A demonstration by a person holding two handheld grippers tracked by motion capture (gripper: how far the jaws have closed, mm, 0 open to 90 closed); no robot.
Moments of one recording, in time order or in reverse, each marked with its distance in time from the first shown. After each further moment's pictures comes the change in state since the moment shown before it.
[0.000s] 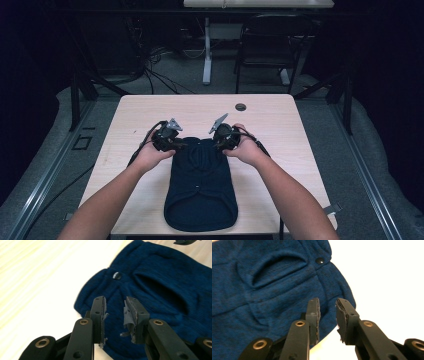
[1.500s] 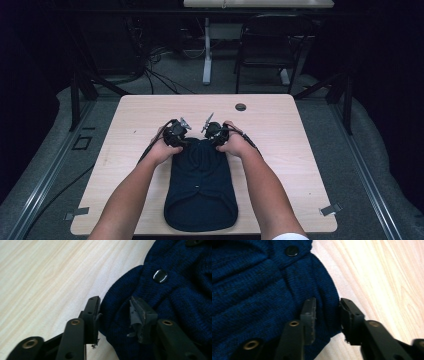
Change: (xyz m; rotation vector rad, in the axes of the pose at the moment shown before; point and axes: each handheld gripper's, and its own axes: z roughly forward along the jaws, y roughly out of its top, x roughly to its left) left arm 0.014 0.003 0.059 0.095 0.095 0.035; right arm -0.017 0.016 0.060 0.151 -0.048 -0.052
